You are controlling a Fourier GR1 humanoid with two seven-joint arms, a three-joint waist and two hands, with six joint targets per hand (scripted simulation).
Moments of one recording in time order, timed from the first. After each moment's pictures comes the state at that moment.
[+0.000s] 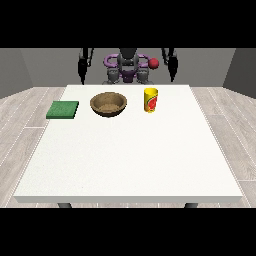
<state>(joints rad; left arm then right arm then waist) -0.01 0.07 -0.01 -1.60 0.02 -0.01 -0.03 0.01 -0.10 0.01 -1.58 0.04 0.00 -0.02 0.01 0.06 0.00</state>
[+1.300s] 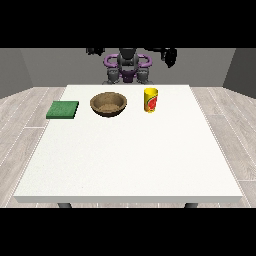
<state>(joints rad) -0.37 0.05 0.10 -1.54 0.16 0.05 -0.07 -0.35 -0.01 0.23 -1.76 0.01 -0.34 0.16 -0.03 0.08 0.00</state>
